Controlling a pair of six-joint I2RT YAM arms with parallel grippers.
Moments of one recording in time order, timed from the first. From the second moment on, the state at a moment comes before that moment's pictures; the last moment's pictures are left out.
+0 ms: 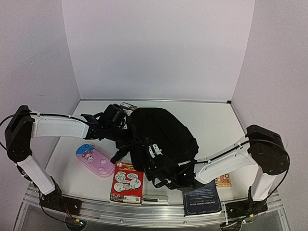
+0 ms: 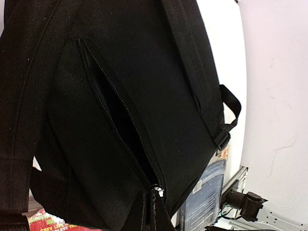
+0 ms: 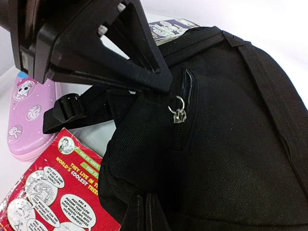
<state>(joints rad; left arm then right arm) -0.81 1.62 1.03 -0.17 0.24 -1.00 1.33 1.88 0.97 0.32 0.68 0.41</state>
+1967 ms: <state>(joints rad) -0.43 1.76 1.29 -0.17 0.36 -0.80 1.21 1.46 0.98 0.03 0.62 0.56</state>
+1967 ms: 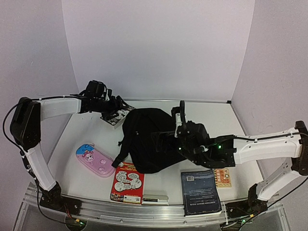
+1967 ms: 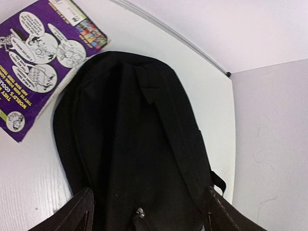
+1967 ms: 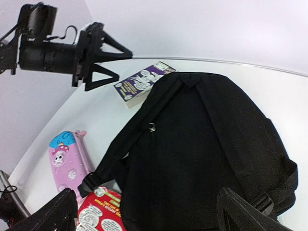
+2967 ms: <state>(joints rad) -0.39 2.17 1.40 0.01 0.51 -0.92 1.00 1.21 0.79 -0.03 0.44 0.70</state>
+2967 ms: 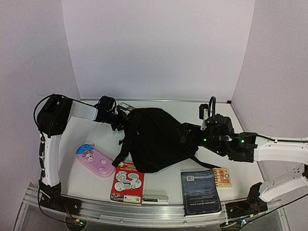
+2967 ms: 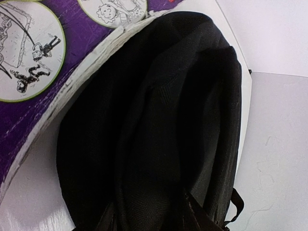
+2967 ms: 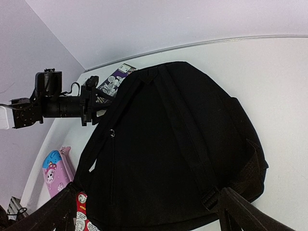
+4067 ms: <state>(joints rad) -0.57 1.78 1.78 -0.22 0.44 -0.42 0.99 1.12 0.77 -0.07 0.56 0.75</state>
